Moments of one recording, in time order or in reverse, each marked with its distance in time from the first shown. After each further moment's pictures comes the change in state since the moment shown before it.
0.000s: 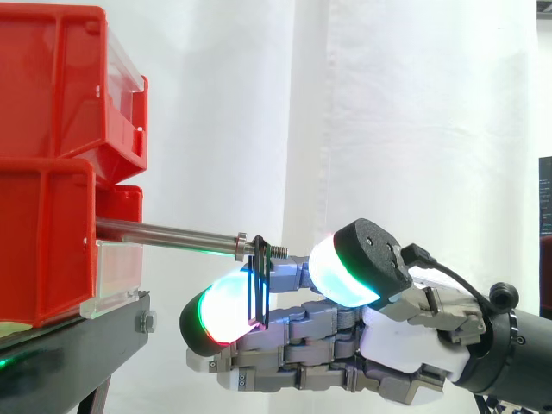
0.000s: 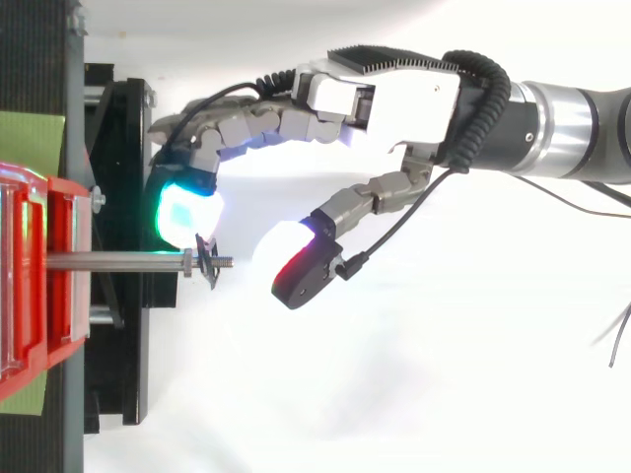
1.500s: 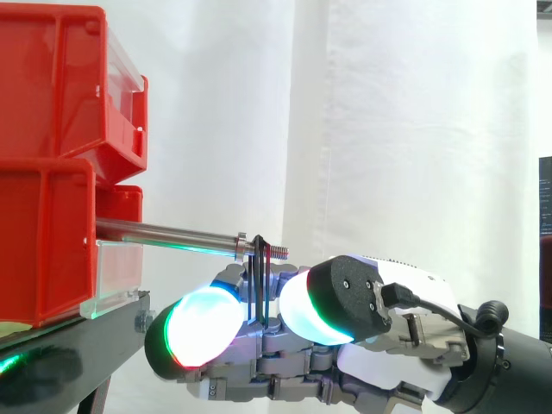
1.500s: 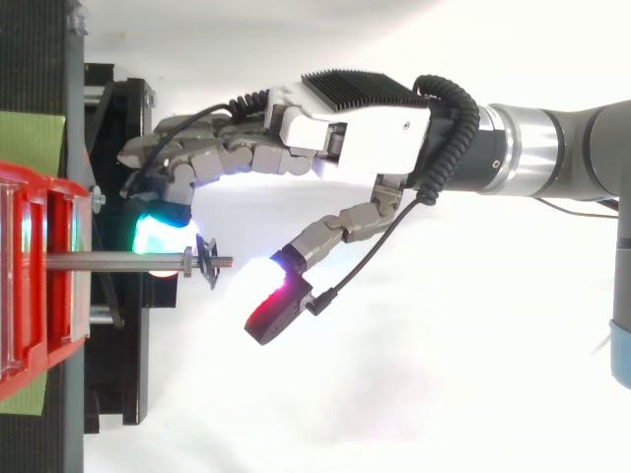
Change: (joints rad) arm 0.023 -0.054 0.056 0.037 0.003 -0.091
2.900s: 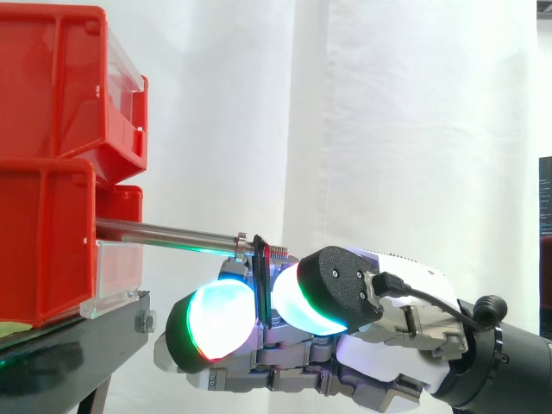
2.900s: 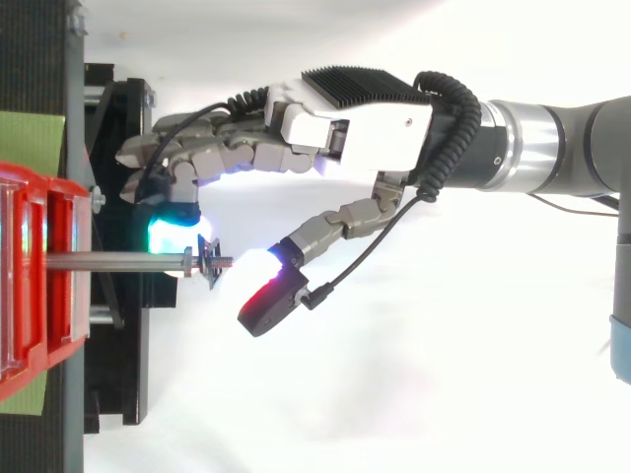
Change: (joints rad) arm -0.005 0.000 0.003 0.015 -0.013 0.000
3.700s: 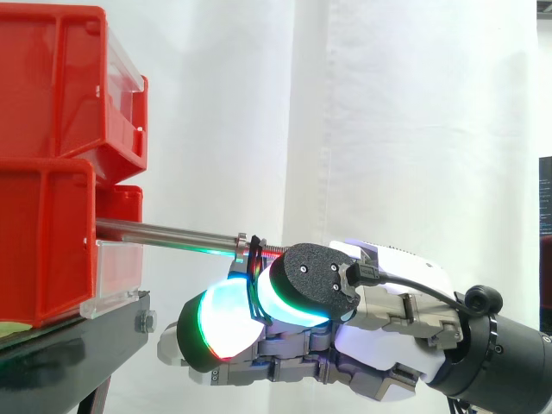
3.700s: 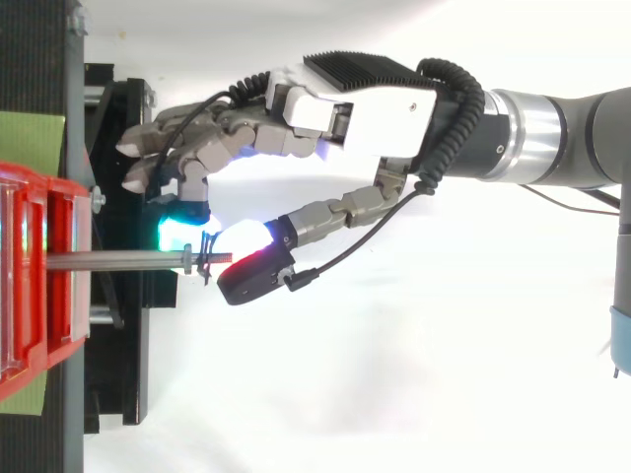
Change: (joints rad) arm -0.010 0.000 0.004 0.015 0.000 0.007
